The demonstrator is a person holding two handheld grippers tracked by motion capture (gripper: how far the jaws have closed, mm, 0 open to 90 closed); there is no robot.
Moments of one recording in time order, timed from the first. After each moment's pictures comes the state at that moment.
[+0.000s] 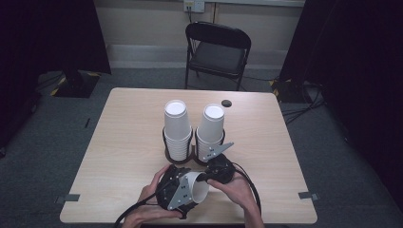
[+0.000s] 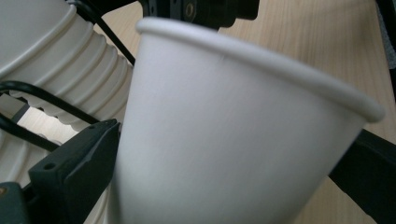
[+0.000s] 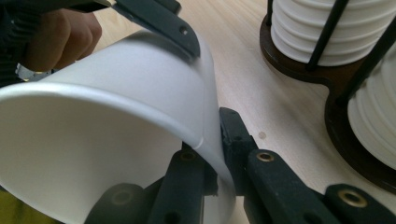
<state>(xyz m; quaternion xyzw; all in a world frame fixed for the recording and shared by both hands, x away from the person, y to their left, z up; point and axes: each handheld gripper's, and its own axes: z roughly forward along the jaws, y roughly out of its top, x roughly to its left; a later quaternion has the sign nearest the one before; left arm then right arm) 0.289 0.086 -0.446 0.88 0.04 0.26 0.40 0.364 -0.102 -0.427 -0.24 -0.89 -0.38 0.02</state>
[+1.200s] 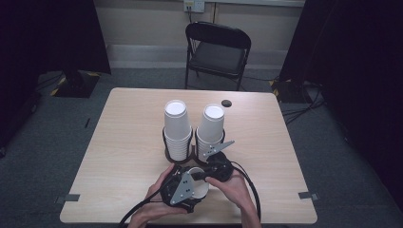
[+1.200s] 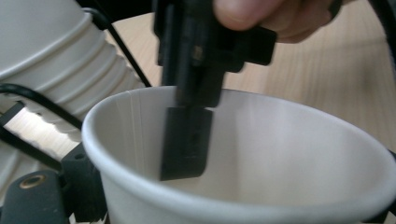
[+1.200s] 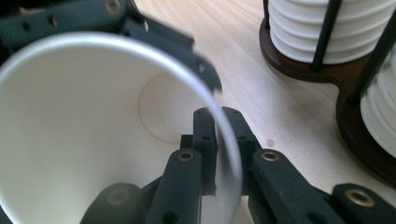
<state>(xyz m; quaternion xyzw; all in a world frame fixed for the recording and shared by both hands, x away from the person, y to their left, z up) 0.299 0.079 -0.449 0.85 0.09 0.25 0.45 0.371 -0.100 -0.435 -0.28 -0.87 -0.40 0.06</state>
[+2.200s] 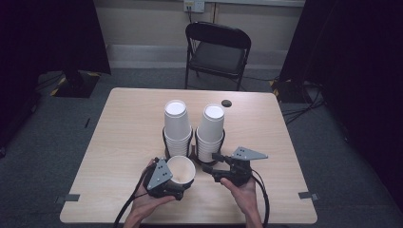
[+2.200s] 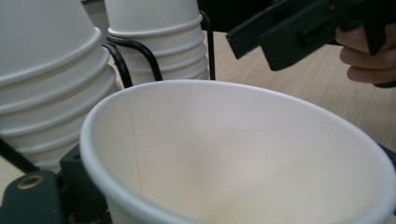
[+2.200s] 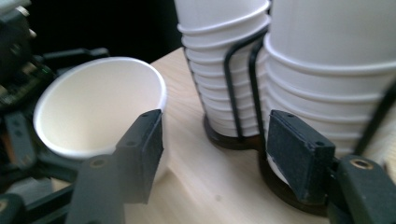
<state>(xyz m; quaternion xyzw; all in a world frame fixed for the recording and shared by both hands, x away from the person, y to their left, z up) 0.311 0.125 -0.445 0.78 0.24 0.23 0.53 0.347 -0.149 -0.431 -0.33 -0.74 -0.57 -0.09</state>
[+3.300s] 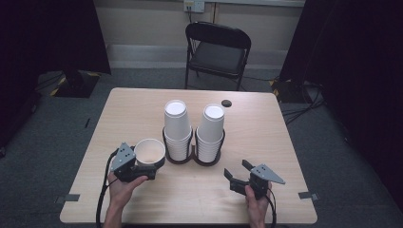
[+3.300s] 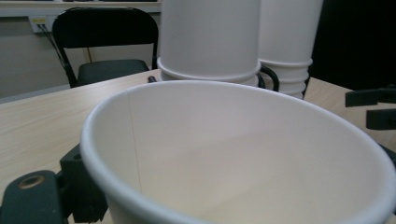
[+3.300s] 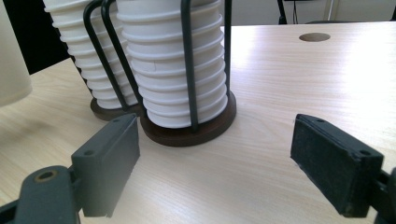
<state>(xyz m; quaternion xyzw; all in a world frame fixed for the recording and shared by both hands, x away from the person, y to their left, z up) 0.340 0.206 -0.430 0.70 0.34 0.25 0.57 0.323 -0.201 -0.489 -0.44 -0.67 -0.54 -0.24</state>
